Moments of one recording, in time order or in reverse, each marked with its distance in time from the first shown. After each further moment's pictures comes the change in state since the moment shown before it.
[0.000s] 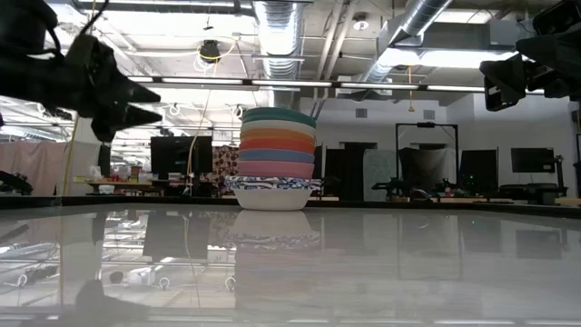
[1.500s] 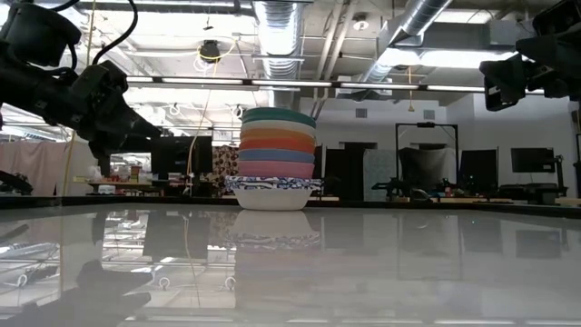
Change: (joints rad) left arm 0.000 0.202 0.000 0.000 0.000 0.000; right arm 0.000 0.000 0.001 0.000 0.001 0.000
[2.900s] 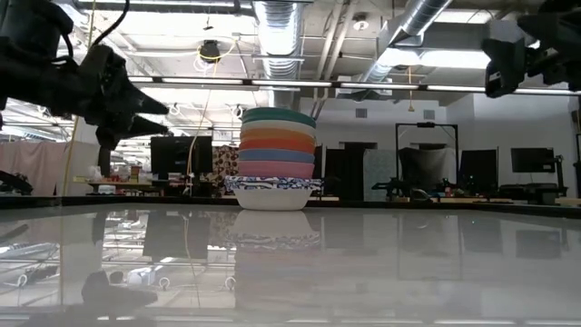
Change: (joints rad) left arm 0.000 -0.005 0.000 0.143 -0.019 -0.043; right arm 0.000 -0.004 0.000 0.129 0.000 0.000
